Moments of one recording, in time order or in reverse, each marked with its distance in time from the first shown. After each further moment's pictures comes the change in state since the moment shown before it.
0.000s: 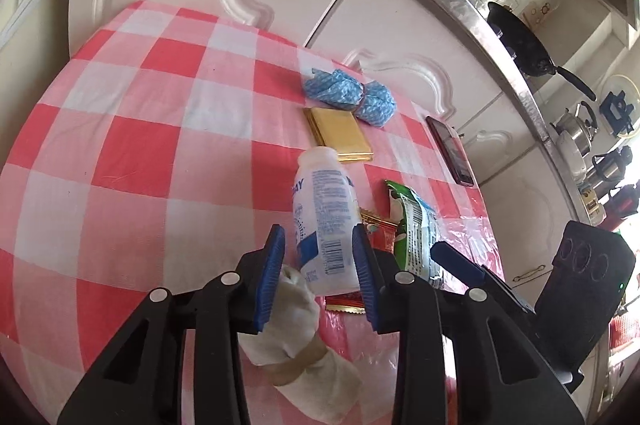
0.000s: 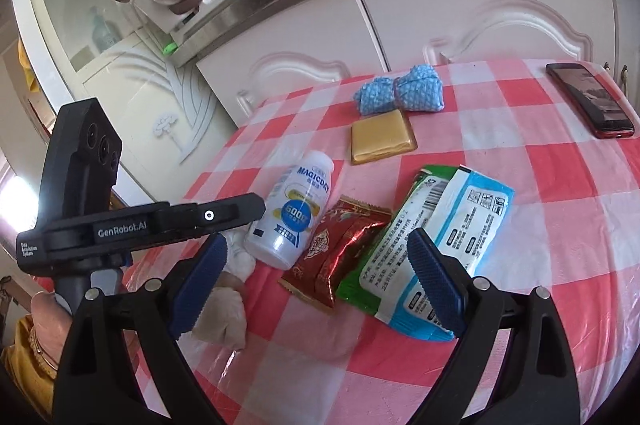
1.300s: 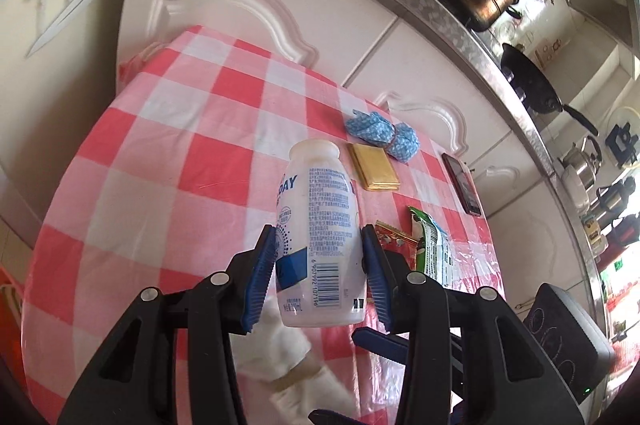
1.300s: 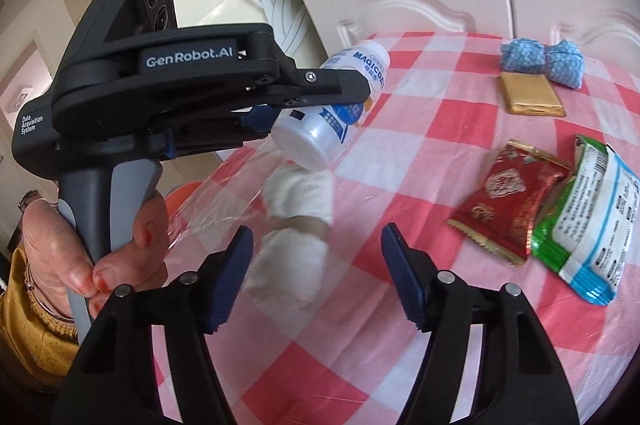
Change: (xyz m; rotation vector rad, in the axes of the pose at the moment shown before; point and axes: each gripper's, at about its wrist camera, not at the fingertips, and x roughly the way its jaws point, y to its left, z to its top) left arm -0.055 0.034 -0.009 -0.078 -0.131 0.046; right arm 0.038 0.093 -0.040 -0.222 0.190 0.191
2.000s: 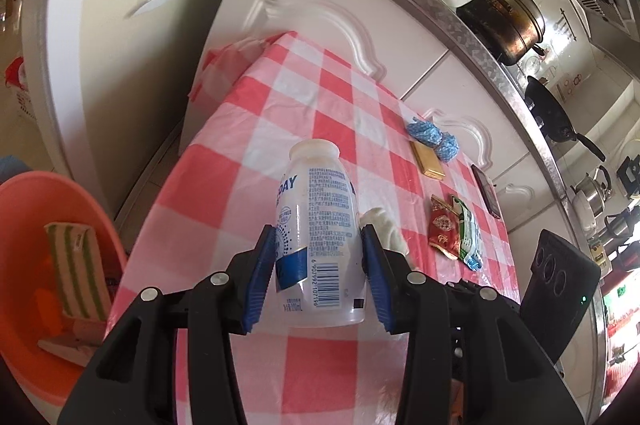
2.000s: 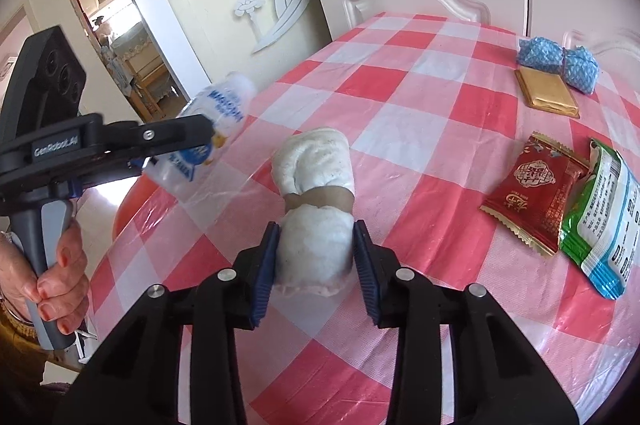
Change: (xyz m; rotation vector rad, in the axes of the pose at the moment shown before) left arm -0.081 0.073 -0.054 -0.103 -0.065 0.080; right arm 0.020 0.019 -0.003 -0.052 0.089 -0.090
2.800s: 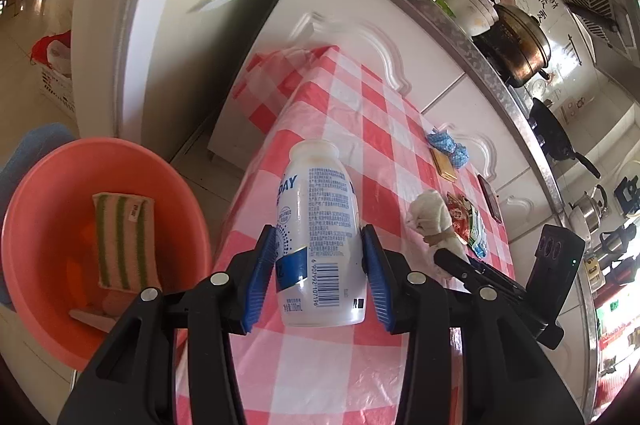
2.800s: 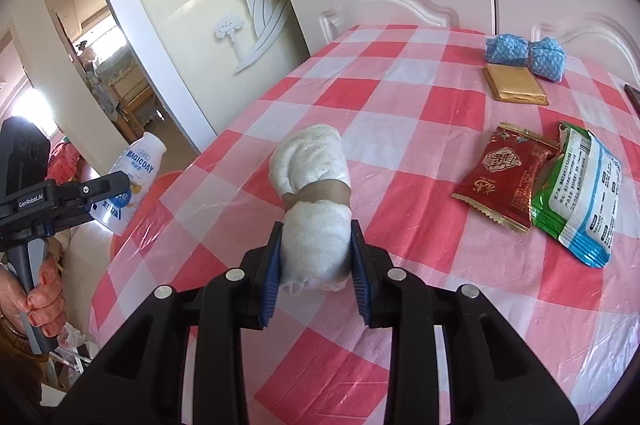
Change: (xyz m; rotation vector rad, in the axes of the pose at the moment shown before) left arm -0.061 0.057 -0.024 -0.068 -0.034 0.012; right arm -0.022 -0.003 -0.007 0.073 -0.072 -0.046
